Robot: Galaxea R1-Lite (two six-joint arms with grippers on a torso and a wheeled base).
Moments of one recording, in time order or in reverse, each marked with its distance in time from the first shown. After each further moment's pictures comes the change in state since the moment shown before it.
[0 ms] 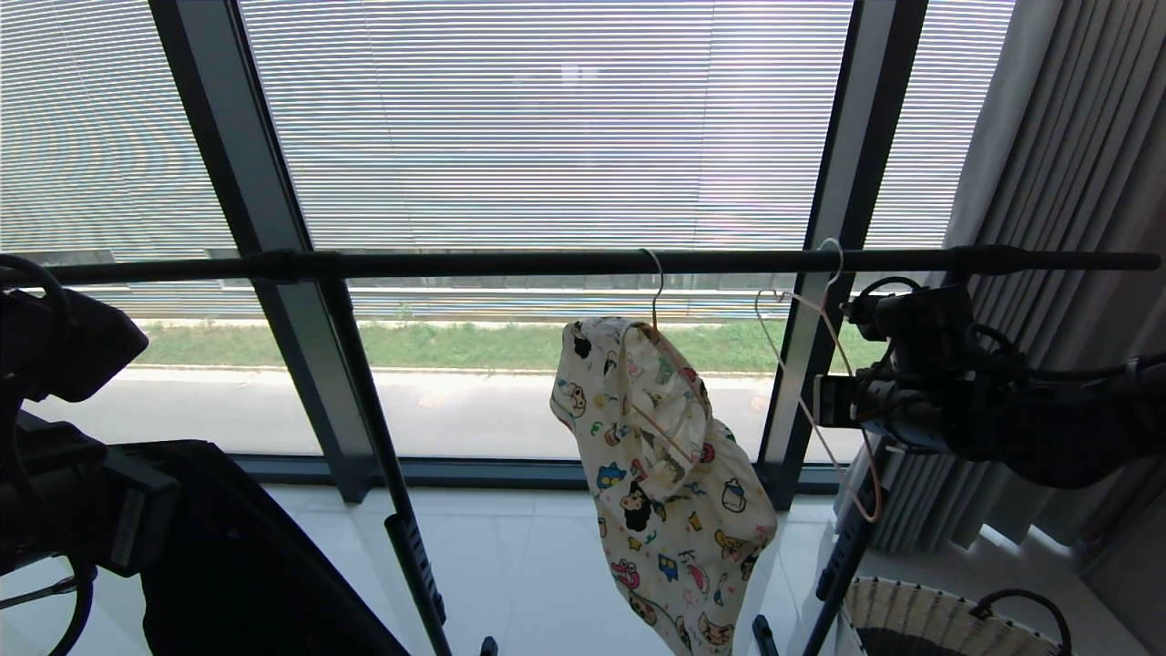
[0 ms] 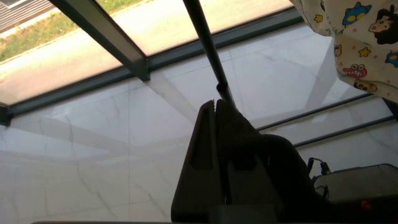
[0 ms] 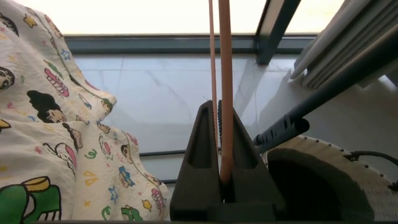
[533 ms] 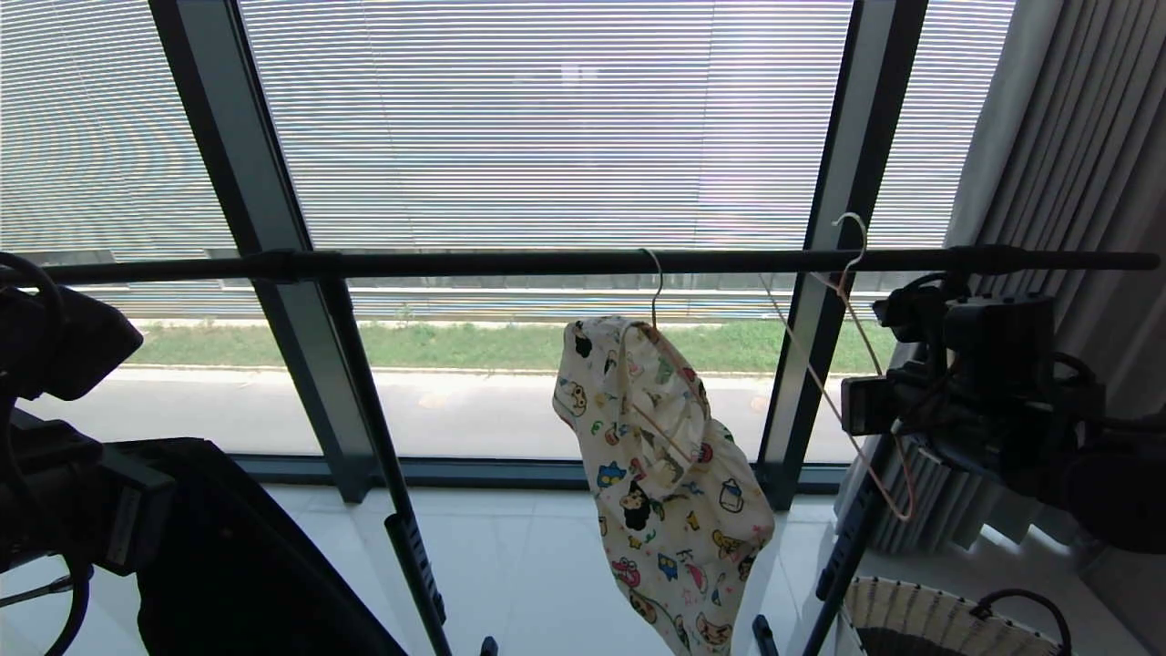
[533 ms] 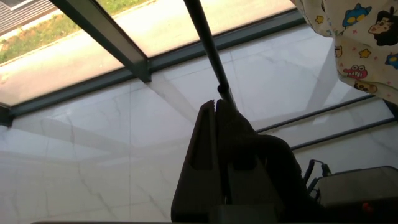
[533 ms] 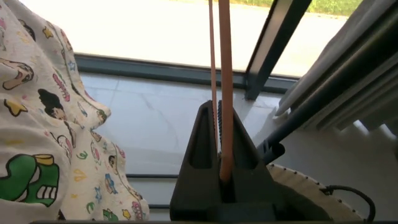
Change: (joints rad) left arm 0.000 -0.006 -0.003 -0.001 0.003 0.001; right arm 0.006 -0.123 0.215 -0.259 -0.001 -0.170
